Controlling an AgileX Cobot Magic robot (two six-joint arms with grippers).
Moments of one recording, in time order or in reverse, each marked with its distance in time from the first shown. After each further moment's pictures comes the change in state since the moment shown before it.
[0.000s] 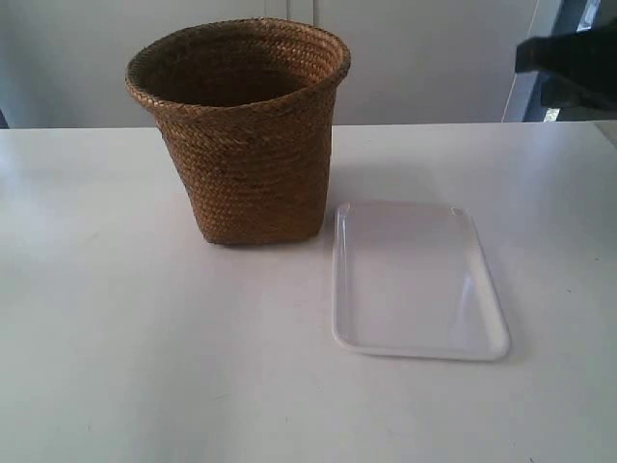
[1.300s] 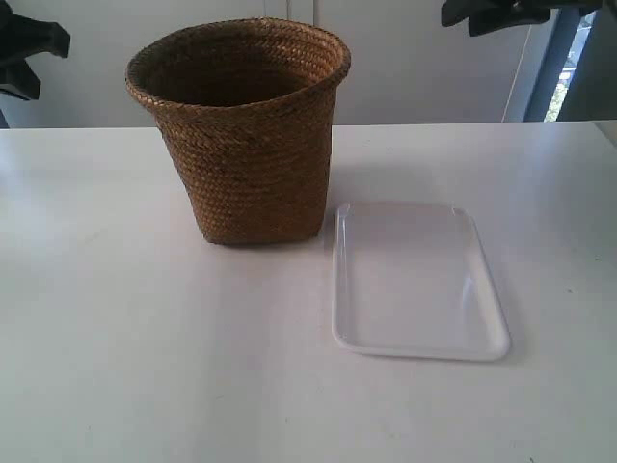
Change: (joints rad) left arm 0.000 0.506 -0.617 -0.342 0.521 0.484; right arm 0.000 0.466 -0.690 0.210 0.409 -0.043
